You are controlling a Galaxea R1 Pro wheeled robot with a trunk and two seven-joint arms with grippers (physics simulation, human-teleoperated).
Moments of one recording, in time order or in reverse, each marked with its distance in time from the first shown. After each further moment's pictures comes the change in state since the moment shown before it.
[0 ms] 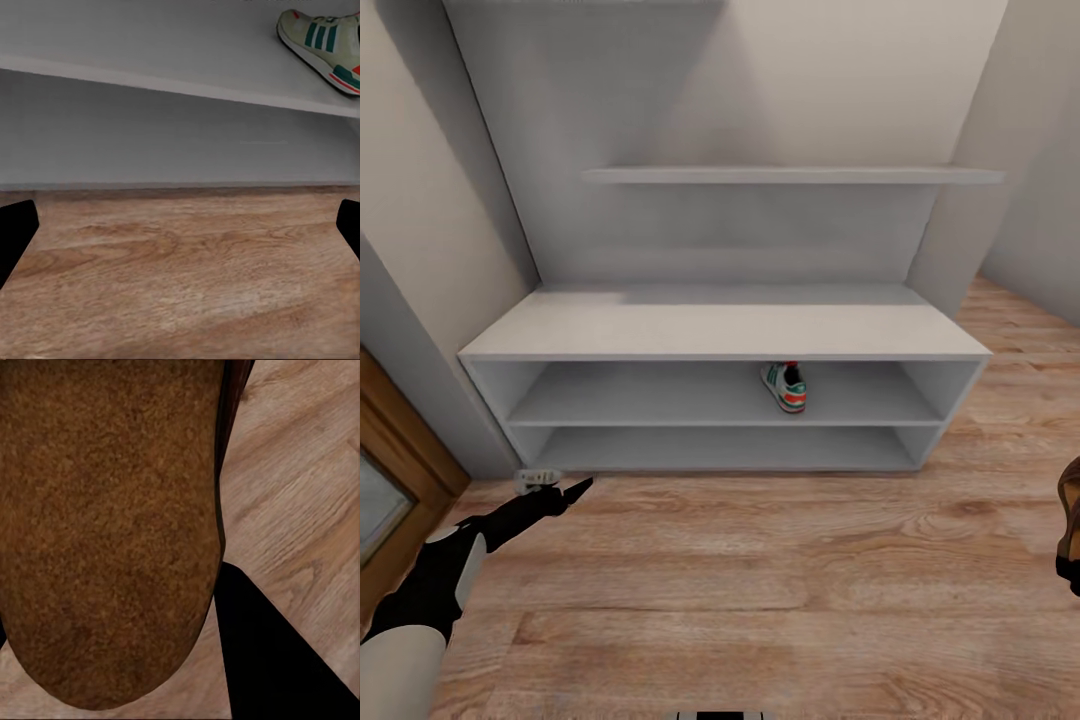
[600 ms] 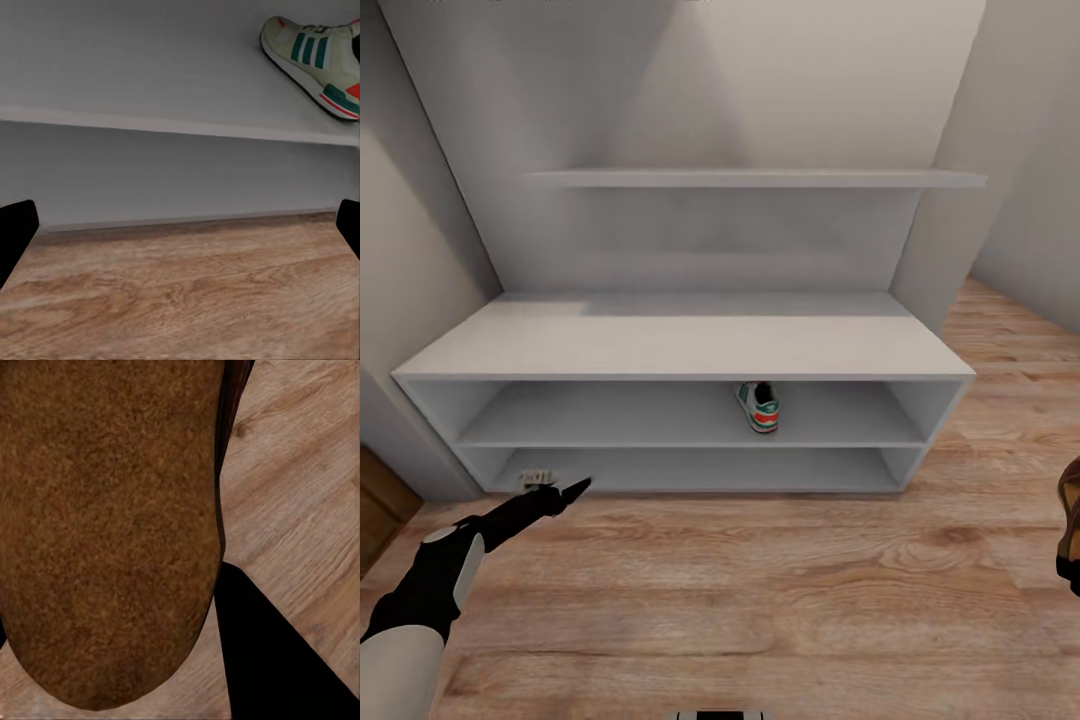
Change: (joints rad) left arm 0.000 0.005 0.001 -0.001 0.000 0.000 0.002; right arm 0.000 0.000 0.000 0.000 0.000 0.000 0.000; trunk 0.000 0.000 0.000
